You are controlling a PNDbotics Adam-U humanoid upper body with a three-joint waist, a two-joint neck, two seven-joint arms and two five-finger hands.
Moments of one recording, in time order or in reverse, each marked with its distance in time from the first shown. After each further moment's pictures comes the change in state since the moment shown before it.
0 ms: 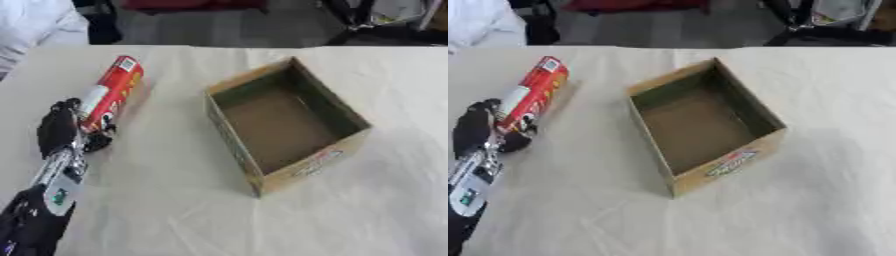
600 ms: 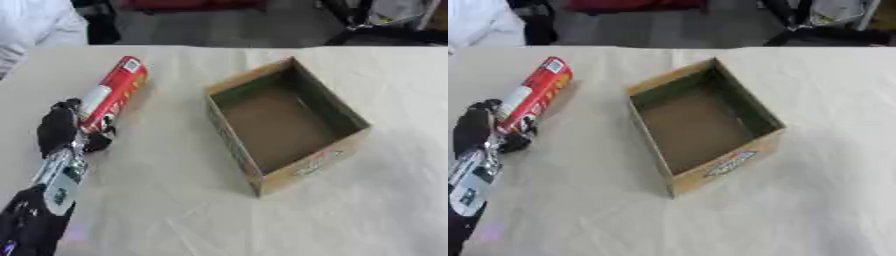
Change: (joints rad) left arm -0.004 -0.001 0.000 0.002 -0.012 -0.005 -0.016; right arm 0.000 0.001 0.000 -0.010 -0.001 -0.001 -0.007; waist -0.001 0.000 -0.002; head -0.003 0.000
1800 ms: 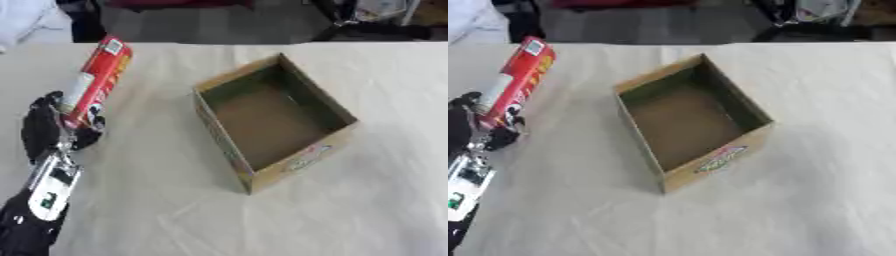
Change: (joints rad) left arm 0.022 -0.019 0.008 -0.128 0.177 -0.025 0.226; right arm 0.003 0.001 0.000 -0.011 -0.008 -0.002 -0.009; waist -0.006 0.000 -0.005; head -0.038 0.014
